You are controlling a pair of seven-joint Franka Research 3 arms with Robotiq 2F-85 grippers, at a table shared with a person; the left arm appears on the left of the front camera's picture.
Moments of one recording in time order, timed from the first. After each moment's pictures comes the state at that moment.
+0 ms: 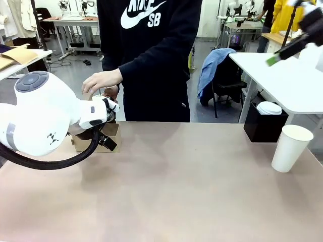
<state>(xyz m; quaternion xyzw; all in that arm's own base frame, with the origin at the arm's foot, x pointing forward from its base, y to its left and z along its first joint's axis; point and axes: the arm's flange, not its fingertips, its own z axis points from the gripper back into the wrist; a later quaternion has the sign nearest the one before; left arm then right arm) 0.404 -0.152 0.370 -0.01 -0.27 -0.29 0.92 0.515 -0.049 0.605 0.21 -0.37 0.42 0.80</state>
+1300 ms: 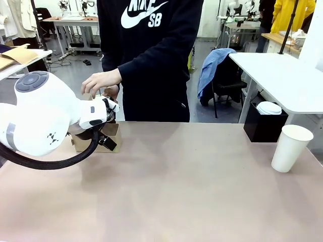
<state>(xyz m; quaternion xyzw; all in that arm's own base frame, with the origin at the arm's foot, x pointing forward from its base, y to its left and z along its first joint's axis) 0.404 -0.153 0.370 -0.01 -0.27 -0.29 0.92 0.423 -0.264 0.368 0.37 -0.50 0.38 0.68</state>
